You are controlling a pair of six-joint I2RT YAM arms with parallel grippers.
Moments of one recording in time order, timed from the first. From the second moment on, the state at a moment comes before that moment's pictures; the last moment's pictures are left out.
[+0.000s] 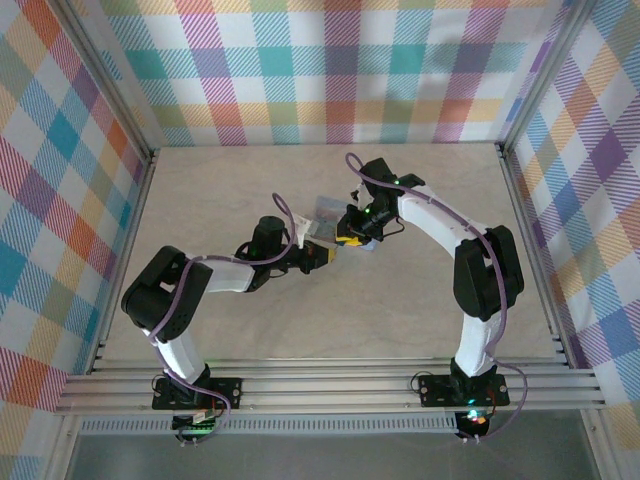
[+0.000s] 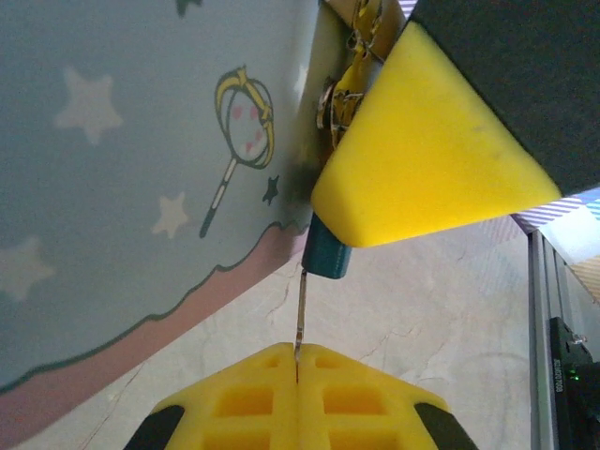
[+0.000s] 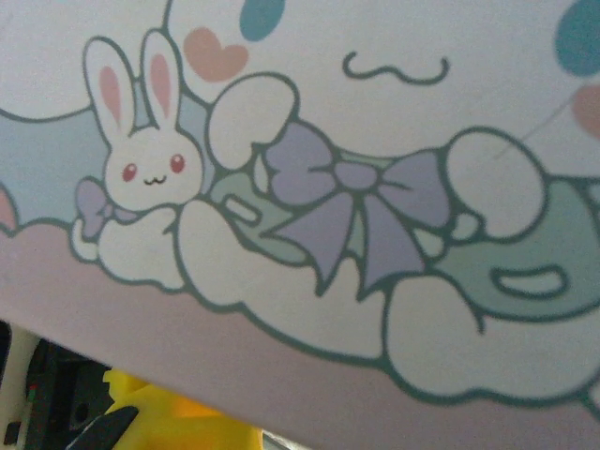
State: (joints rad) left arm -0.52 1.74 0.74 0.55 0.65 -0.38; right arm 0.48 1.87 1.53 -0.87 -0.52 0.60
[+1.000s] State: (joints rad) left arm -0.52 1.76 0.74 0.65 0.64 -0.45; right arm 0.48 1.87 1.53 -0.85 -0.52 0.60
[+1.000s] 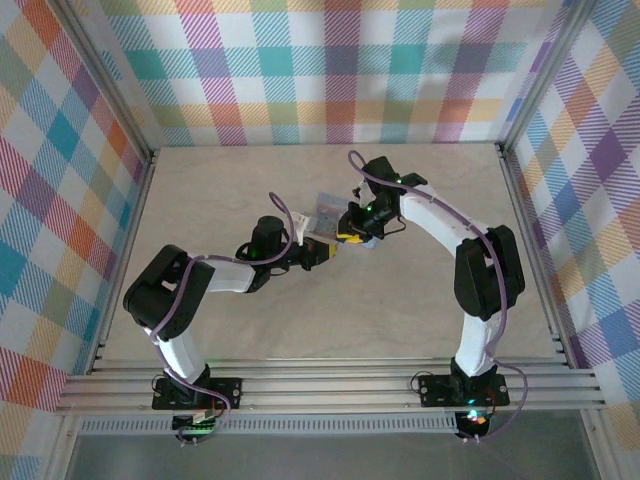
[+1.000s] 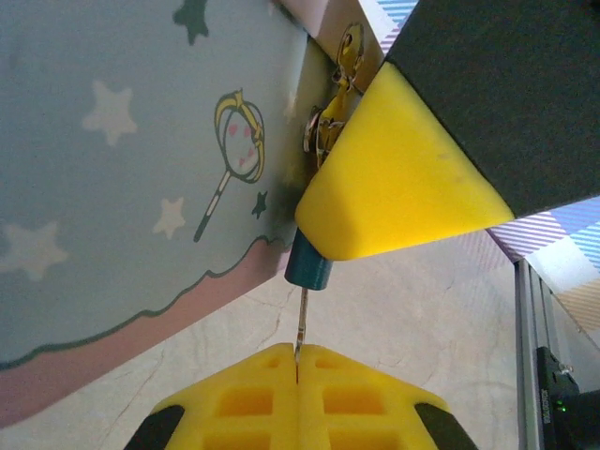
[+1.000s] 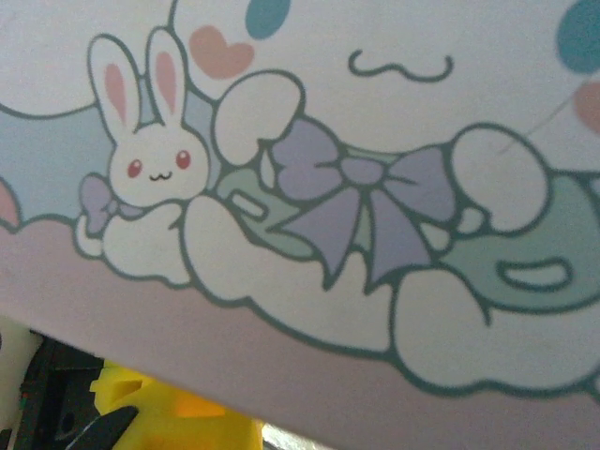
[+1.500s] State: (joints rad) left arm -0.54 1.80 0.73 0.75 0.59 -0.46; right arm 0.46 1.89 1.55 -0.87 -0.55 0.57
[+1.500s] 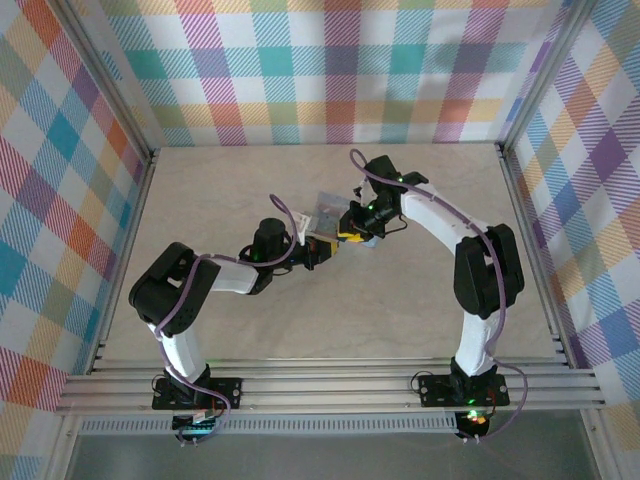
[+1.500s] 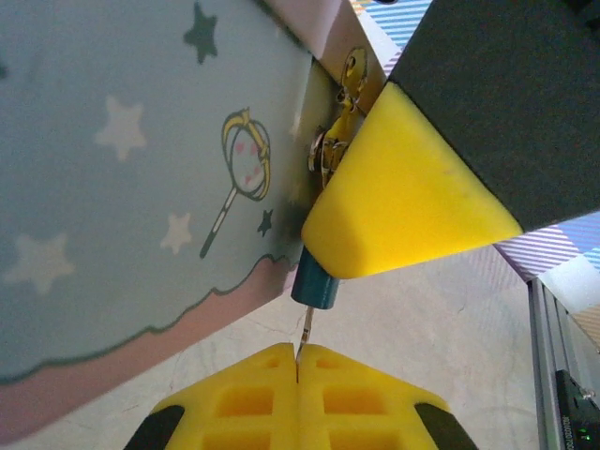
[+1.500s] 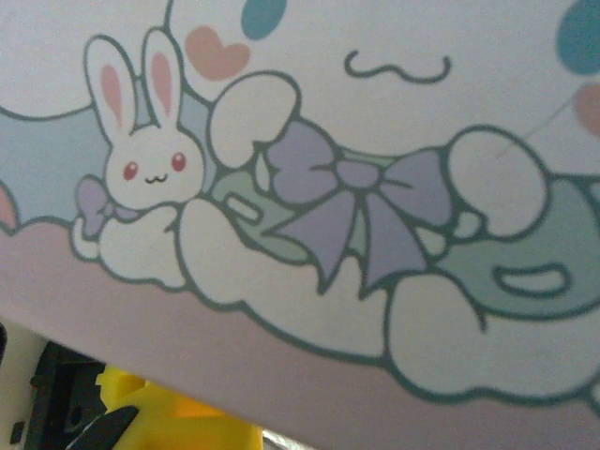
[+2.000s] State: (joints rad) left arm -0.55 1.80 0.73 0.76 0.60 -0.49; right arm 0.46 1.93 1.62 -0.97 -0.57 0.51
